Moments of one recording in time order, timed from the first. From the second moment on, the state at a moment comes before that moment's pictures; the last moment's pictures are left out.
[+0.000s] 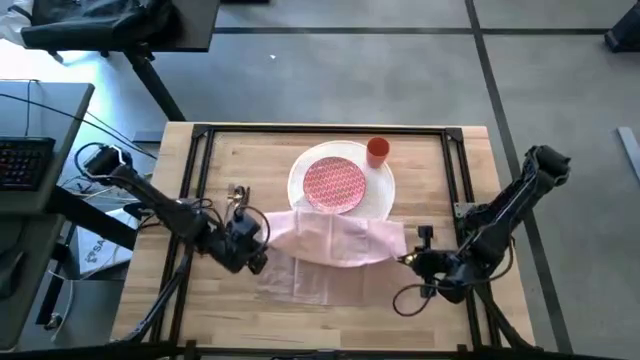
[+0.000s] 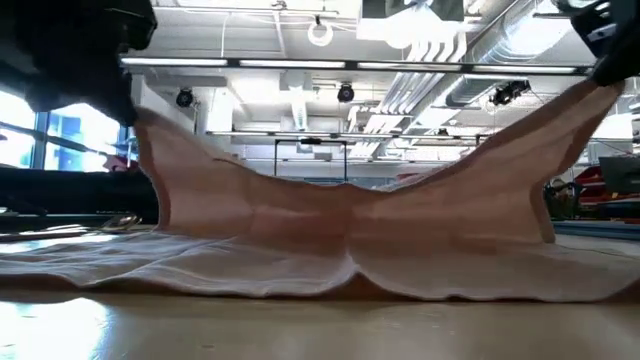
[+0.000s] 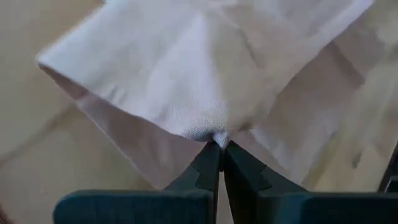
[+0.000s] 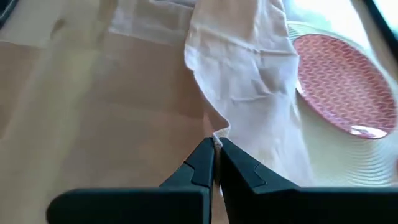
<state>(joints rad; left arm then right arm) -0.62 1.26 0.77 -0.58 -0.45 -1.36 0.89 1.22 0.76 -0.62 0.70 0.58</state>
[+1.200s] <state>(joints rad) -0.85 1.52 0.77 -0.31 -0.29 -1.74 0.94 1.51 0.78 -0.54 0.60 0.74</state>
